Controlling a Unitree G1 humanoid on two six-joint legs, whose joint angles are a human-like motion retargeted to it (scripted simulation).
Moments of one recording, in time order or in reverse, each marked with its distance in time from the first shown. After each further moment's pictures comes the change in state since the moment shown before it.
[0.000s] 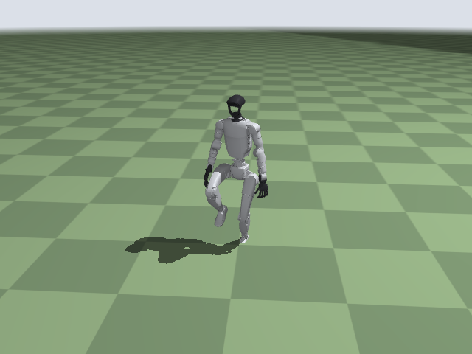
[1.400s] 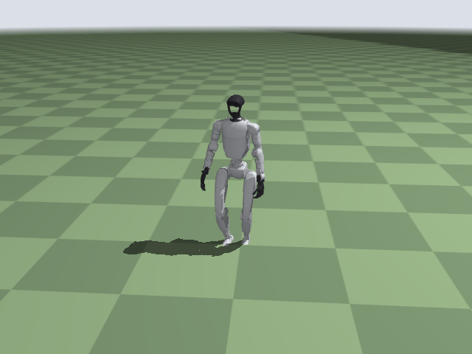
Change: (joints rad) left arm 0.047 -0.047 0.155 0.002 -0.185 -0.008 -0.082; right arm 0.016 0.041 -0.051 0.076 -0.010 0.045 -0.015; waist 0.018 -0.001 -0.328; left_leg -0.279 0.047 -0.038 -0.023 0.125 -0.051; right_leg 0.817 -0.109 -0.029 -1.407 -0.056 0.121
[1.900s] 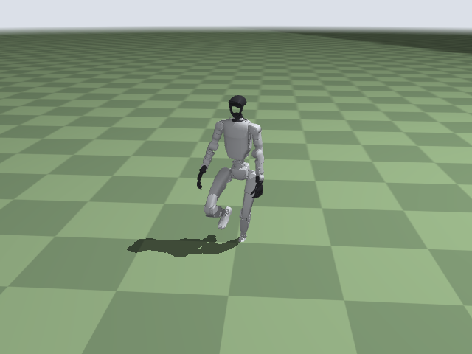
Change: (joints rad) left arm -0.002 -0.033 -0.047 -0.015 0.050 0.033 -0.022; right arm -0.061 -0.077 -0.056 -0.020 0.045 -0.011 0.045; waist -0.093 -0.068 0.084; left_leg 0.143 -0.204 0.030 -0.081 -0.025 0.089; right_leg -0.462 -0.210 0.144 1.257 -0.053 -0.150
